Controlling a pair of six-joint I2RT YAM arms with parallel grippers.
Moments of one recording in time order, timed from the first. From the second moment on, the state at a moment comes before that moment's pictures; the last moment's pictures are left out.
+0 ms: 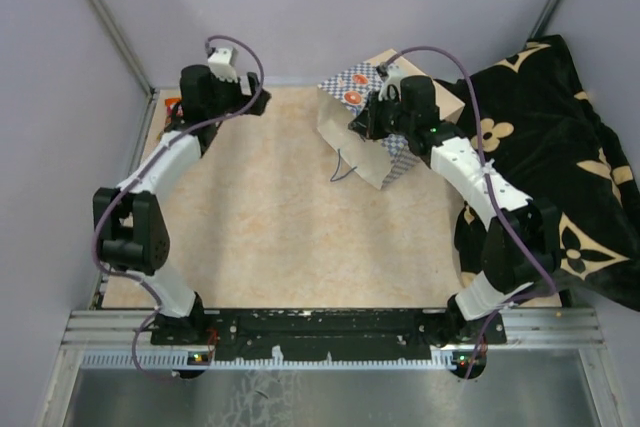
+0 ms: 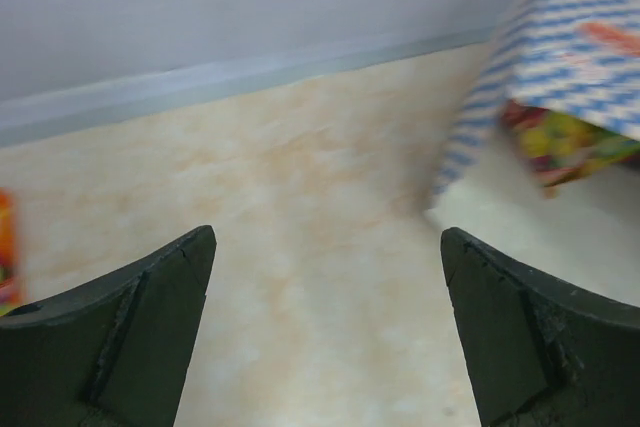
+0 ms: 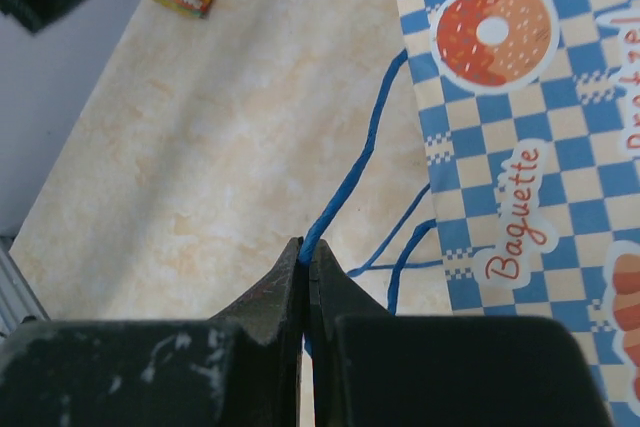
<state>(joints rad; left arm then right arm) -0.11 1.77 1.44 0.00 0.16 -0.01 0.36 1.57 1.26 -0.14 -0.43 0.32</state>
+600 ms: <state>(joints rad) -0.43 2.14 1.01 1.31 0.48 -0.90 0.36 1.57 1.51 -0.27 -0.27 0.29</state>
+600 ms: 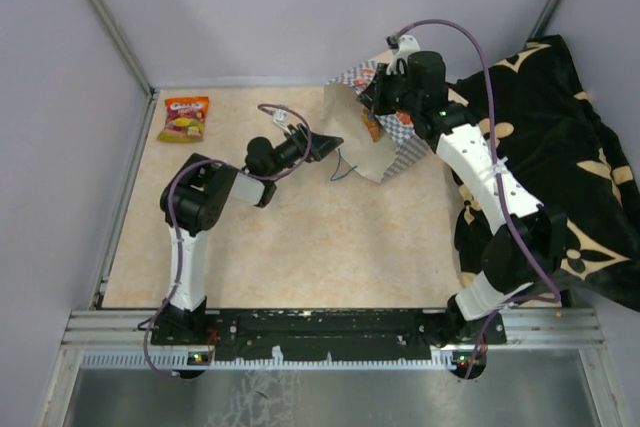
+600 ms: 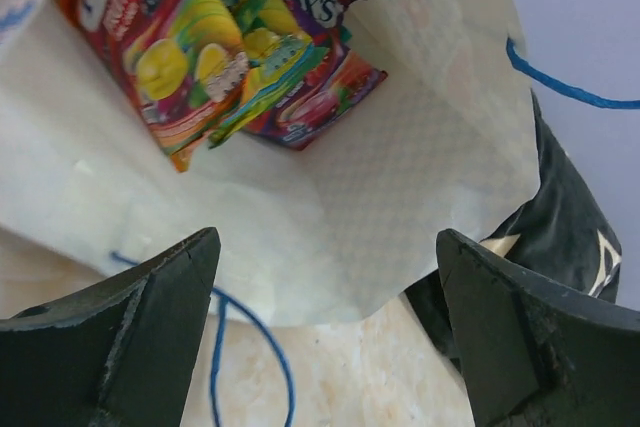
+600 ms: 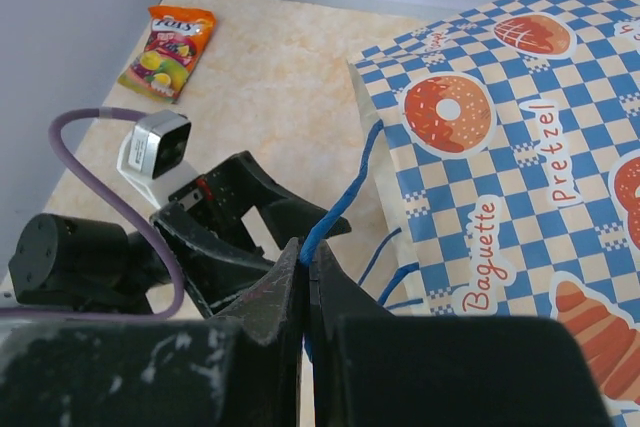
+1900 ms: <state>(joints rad) -0.66 2.30 1.36 0.84 -0.14 -0.51 0.36 1.42 1.34 -0.30 -0.23 0.30</state>
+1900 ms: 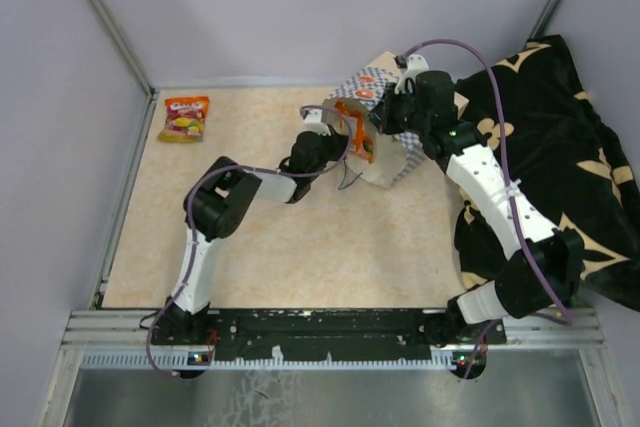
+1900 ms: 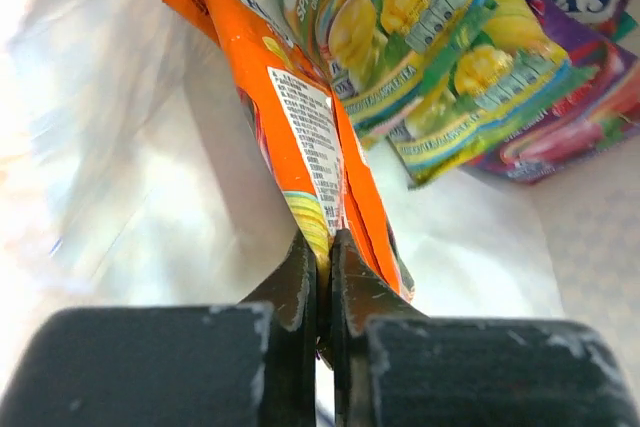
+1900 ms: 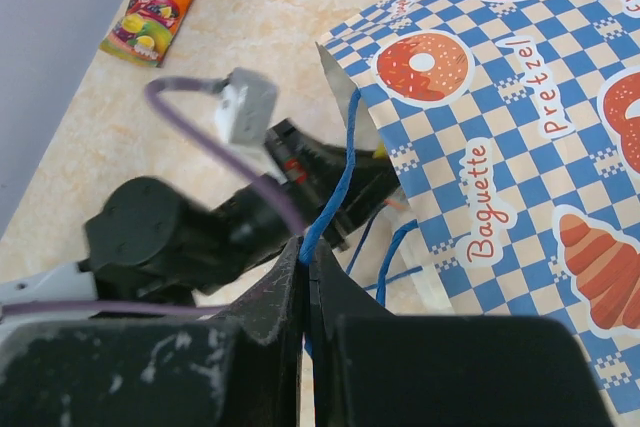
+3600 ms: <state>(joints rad) -0.66 2.41 1.77 -1.35 -1.49 -0.99 0.36 1.50 1.37 -0.28 -0.27 0.32</state>
